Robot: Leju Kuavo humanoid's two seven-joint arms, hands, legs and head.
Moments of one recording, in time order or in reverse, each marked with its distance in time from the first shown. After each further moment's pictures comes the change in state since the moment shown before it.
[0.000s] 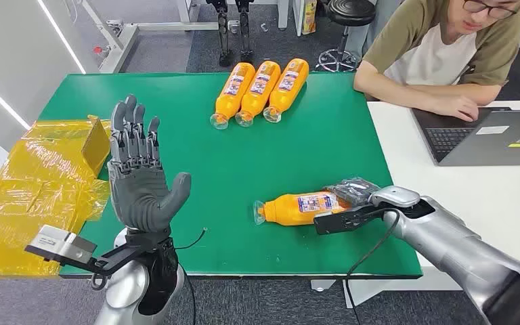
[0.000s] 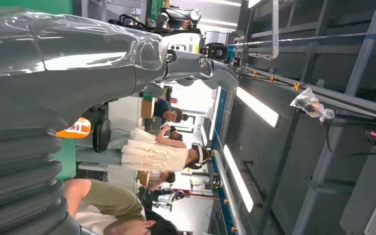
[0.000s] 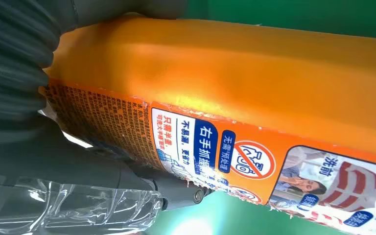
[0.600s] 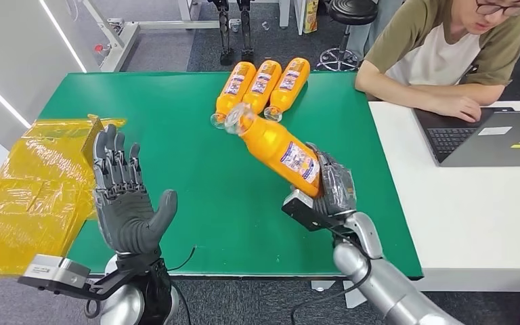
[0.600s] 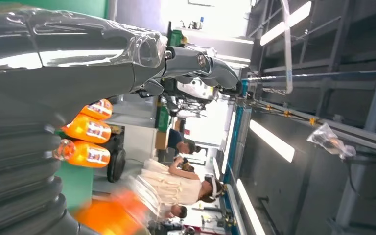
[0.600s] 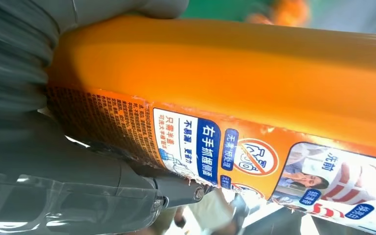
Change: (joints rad) left arm 0.138 -0.001 0.021 -0.060 -0.056 0.096 -0.015; right arm 0.396 0.323 -0.490 -0.261 -0.045 -0.842 -0.040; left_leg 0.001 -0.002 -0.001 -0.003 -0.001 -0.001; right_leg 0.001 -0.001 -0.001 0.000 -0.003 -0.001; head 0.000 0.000
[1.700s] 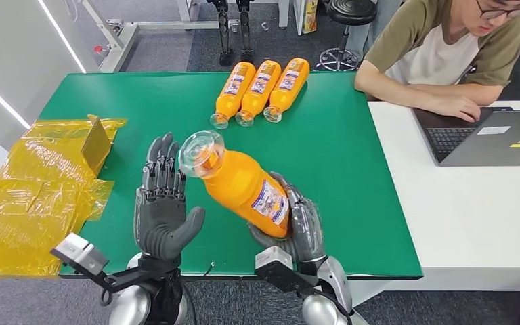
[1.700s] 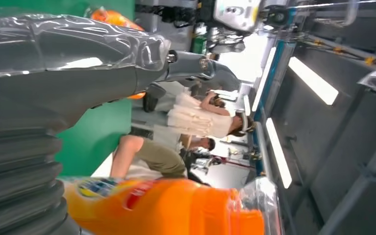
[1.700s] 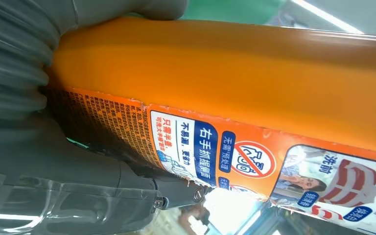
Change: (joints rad) left arm -0.009 0.007 -0.027 0.073 0.146 -0.255 0.085; right arm 0.278 0.150 -0.011 -0.339 0.081 0.114 -0.068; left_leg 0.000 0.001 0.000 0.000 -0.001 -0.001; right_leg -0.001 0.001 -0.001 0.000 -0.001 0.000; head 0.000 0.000
